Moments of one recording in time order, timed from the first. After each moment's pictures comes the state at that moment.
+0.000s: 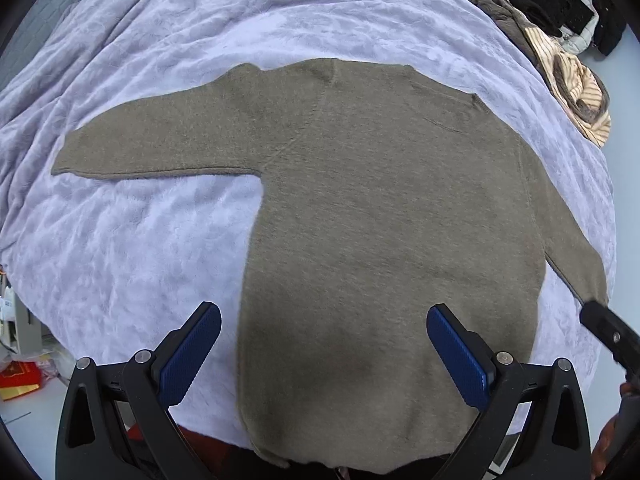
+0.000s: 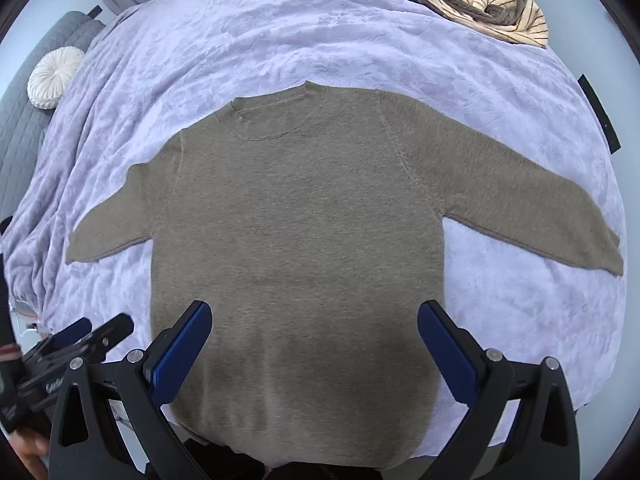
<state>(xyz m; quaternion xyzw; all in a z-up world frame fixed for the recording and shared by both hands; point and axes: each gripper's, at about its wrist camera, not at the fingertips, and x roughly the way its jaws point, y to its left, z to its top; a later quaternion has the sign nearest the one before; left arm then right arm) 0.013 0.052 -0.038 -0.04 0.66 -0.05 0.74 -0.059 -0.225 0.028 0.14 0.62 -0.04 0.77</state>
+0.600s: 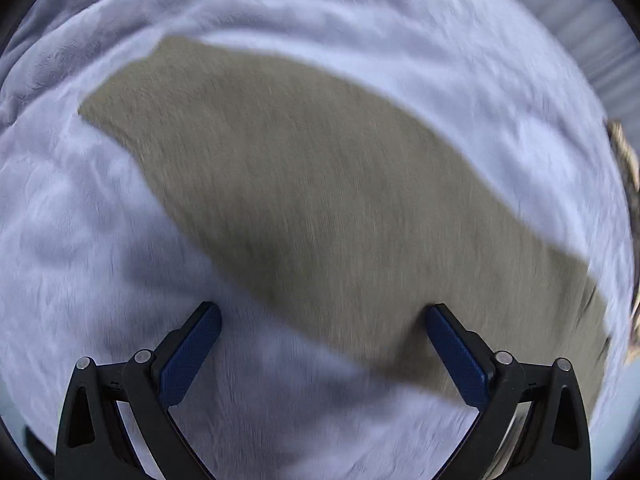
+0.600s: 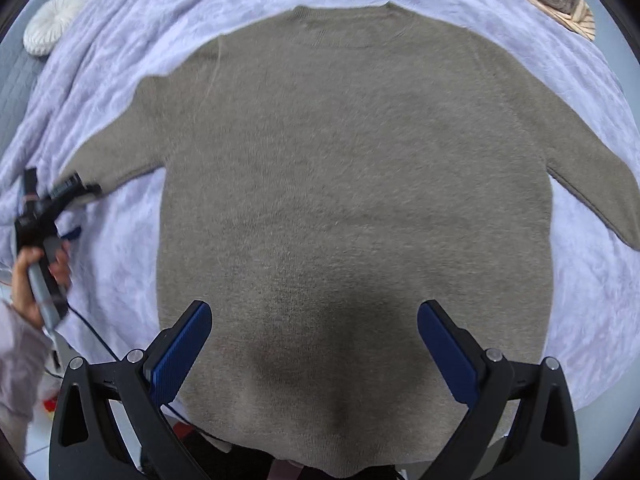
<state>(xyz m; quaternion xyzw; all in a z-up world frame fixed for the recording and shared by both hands) 0.134 0.327 -0.182 -0.25 0.59 0.12 0.76 -0.047 -0.104 -0.062 0.10 0.68 -0.02 0.73</state>
